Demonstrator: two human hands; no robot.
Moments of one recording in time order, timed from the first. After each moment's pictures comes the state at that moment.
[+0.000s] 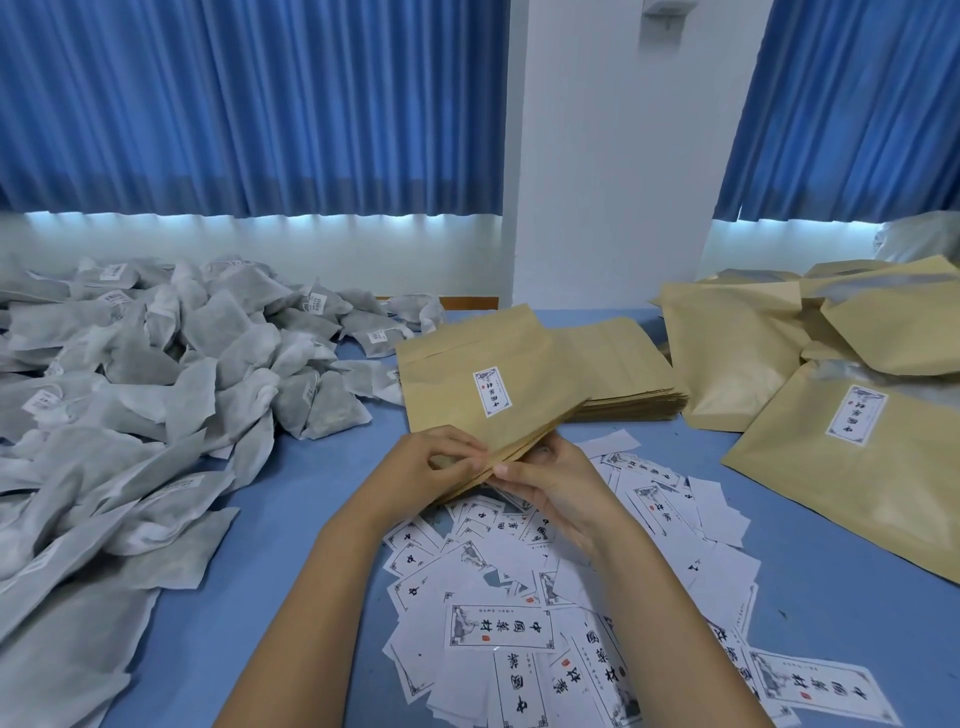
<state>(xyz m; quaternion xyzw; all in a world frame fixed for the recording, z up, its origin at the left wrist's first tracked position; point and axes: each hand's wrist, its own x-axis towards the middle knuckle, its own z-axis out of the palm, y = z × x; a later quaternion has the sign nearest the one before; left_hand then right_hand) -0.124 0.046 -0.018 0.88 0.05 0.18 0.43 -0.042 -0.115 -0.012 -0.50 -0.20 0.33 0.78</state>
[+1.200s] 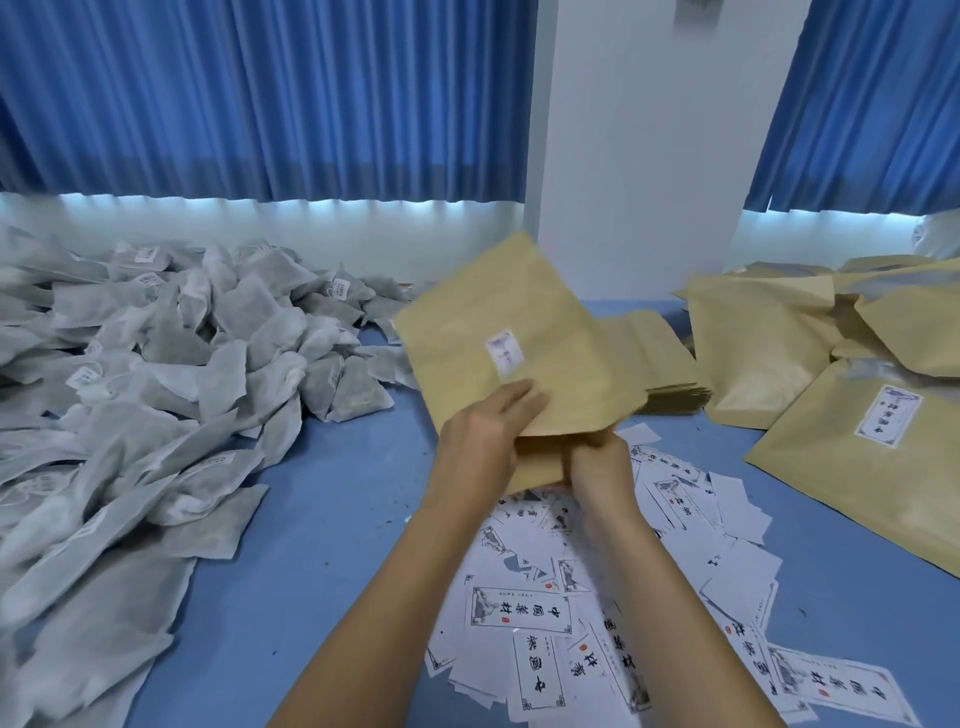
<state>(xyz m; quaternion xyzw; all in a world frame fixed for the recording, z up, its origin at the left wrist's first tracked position) -0.120 -0.009 0.007 0.90 0.02 0.42 0.14 -0.039 -0.109 -0.023 -0.67 -0.09 0.13 0.73</state>
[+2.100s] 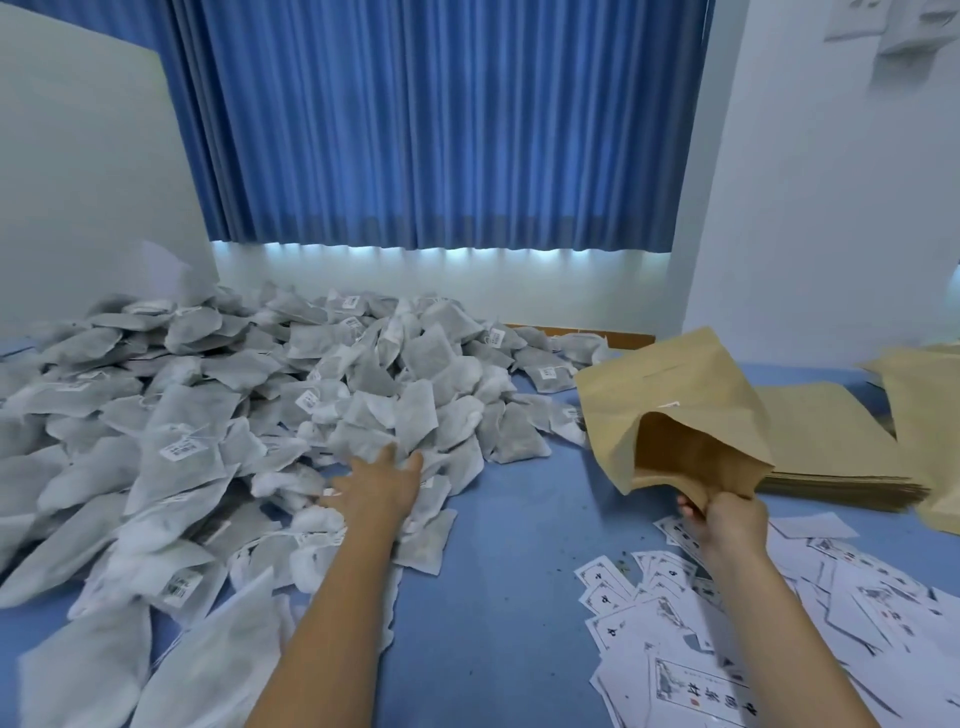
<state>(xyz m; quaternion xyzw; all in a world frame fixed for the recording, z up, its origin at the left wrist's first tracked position) -0.261 0.203 -0.017 0.76 0.61 0.10 0.19 -0.040 -0.049 -0.005 -0.57 0.05 0.15 0.81</state>
